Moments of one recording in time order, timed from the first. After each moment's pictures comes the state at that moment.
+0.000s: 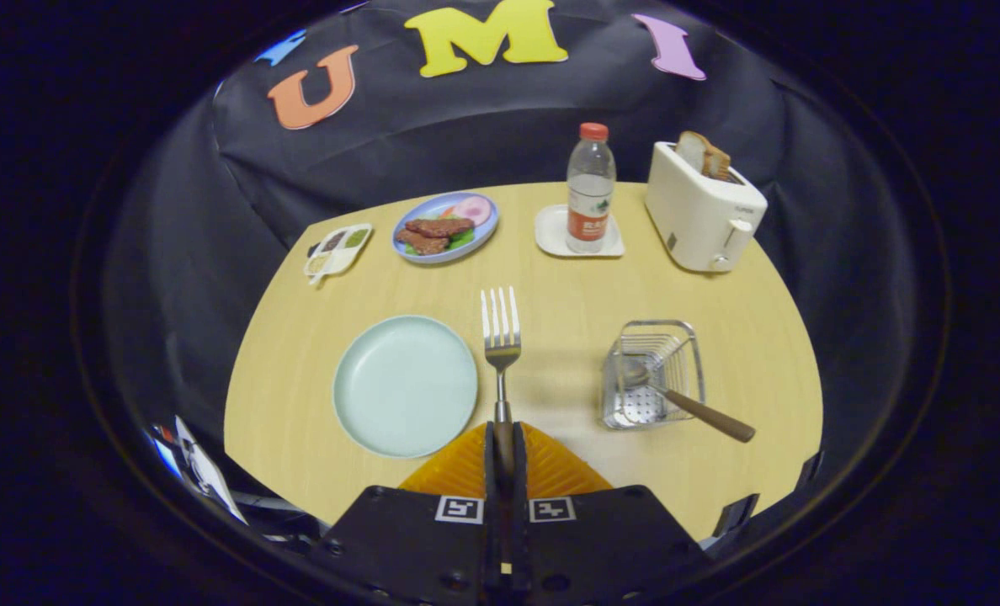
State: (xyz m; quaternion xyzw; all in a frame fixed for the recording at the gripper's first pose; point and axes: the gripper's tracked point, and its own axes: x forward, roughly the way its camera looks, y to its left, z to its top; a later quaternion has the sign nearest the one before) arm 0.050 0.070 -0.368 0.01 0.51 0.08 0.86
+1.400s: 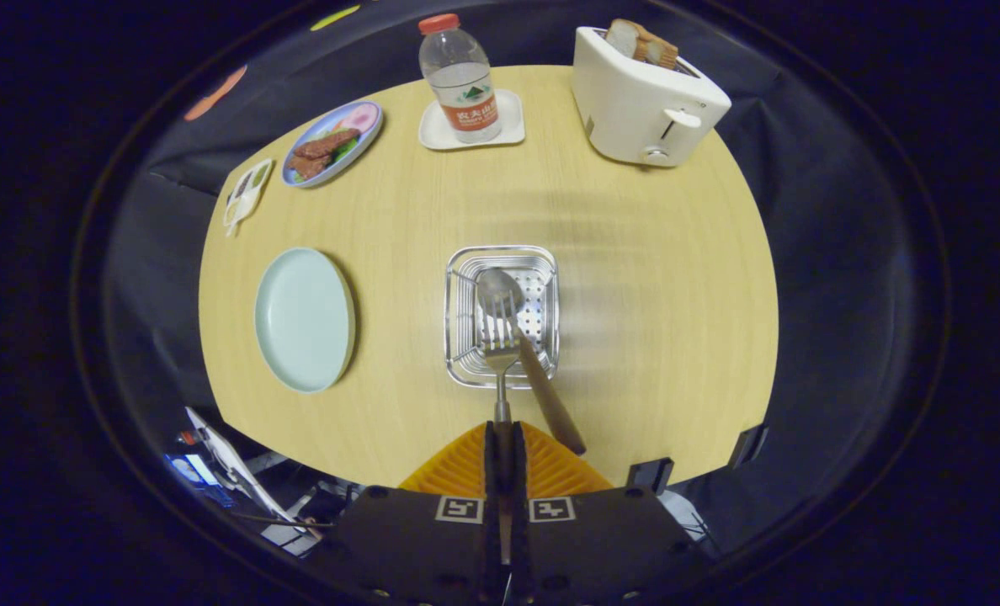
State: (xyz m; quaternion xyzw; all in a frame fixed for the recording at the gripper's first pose) arm 0.056 -0.032 -0.374 -0.01 0.72 0.02 0.69
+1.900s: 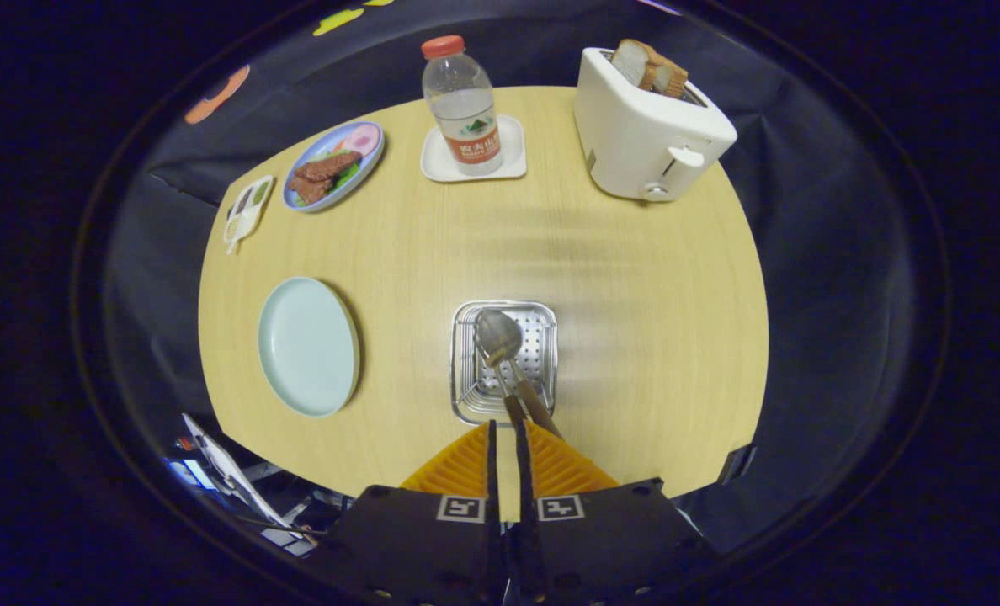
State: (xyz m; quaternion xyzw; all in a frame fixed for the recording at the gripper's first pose) arm 0.091 -0.024 -0.359 -0.02 0.68 0.03 0.73
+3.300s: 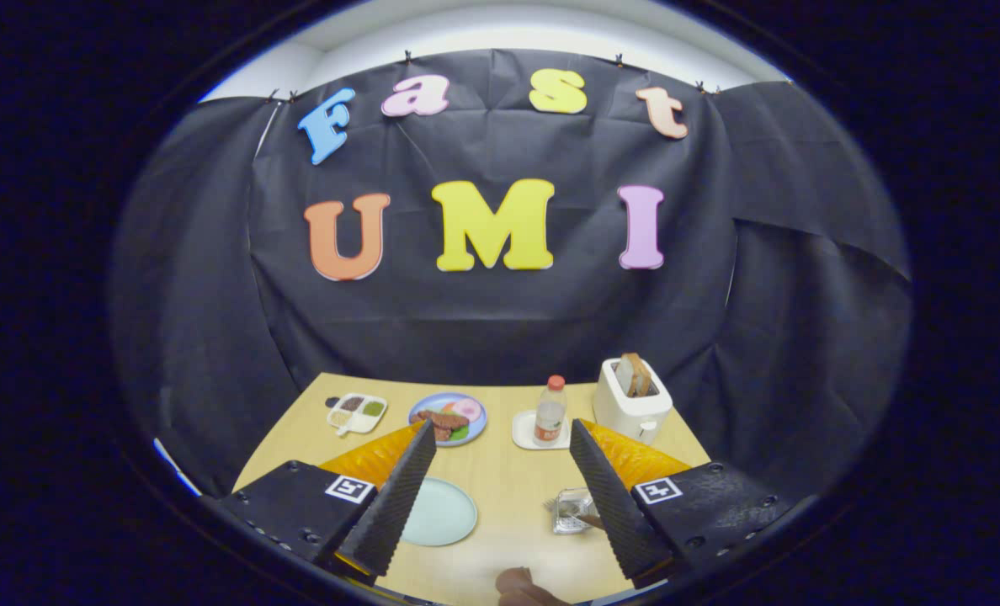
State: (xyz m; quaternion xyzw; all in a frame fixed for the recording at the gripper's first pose) arm 0.049 0.104 -0.085 -0.01 0.18 0.04 0.98
